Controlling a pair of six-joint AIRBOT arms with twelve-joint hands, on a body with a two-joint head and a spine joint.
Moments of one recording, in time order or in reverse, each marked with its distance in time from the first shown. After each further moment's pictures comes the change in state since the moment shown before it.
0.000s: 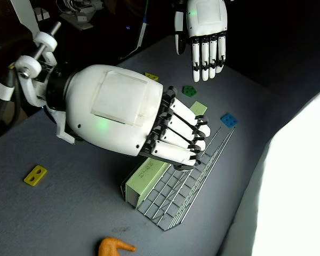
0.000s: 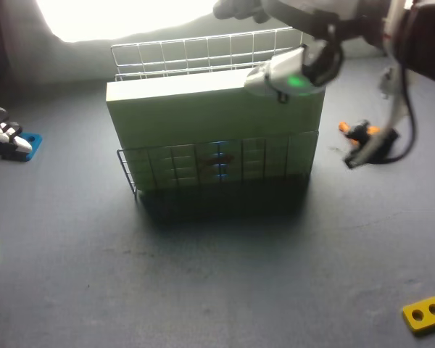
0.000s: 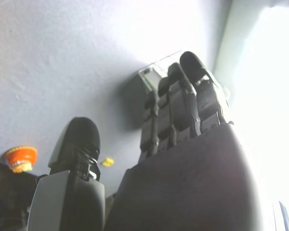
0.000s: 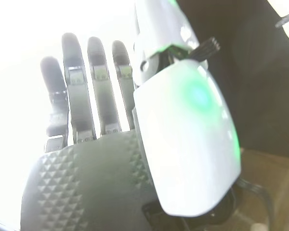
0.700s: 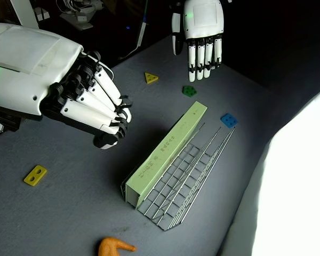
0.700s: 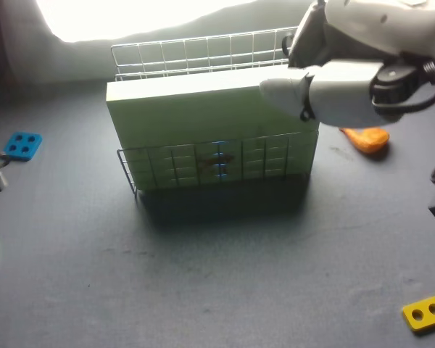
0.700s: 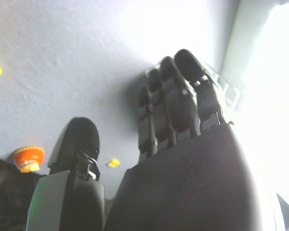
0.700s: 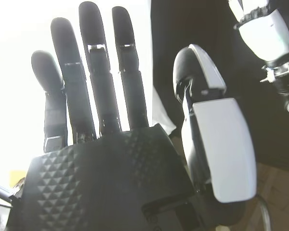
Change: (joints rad) left arm 0.028 0.004 0.006 -0.010 -0.001 0.003; right arm -0.015 0.266 -0.288 -0.008 0.013 -0.109
